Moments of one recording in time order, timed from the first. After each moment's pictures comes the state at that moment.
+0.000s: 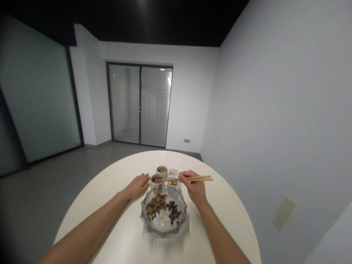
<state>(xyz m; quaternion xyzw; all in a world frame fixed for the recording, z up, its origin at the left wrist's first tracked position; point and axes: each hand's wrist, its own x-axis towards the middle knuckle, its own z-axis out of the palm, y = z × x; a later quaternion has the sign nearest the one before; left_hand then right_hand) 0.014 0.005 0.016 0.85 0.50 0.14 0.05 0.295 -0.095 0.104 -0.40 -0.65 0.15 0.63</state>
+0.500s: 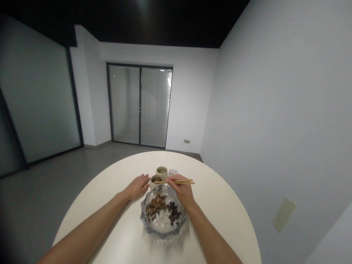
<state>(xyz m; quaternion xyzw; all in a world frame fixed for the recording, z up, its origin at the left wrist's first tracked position) 0.014 0.008 0.011 0.85 0.50 0.15 0.05 0.263 -0.079 0.081 -0.38 -0.70 0.18 0.58</state>
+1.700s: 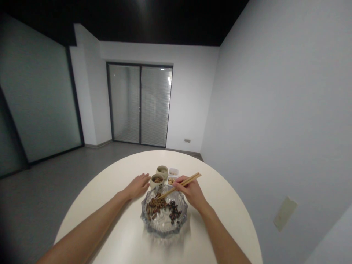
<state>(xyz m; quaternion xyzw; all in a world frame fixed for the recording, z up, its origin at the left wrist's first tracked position) 0.014 0.006 0.014 0.85 0.50 0.13 0.05 0.293 -0.098 0.094 -0.44 -0.69 0.29 0.50</state>
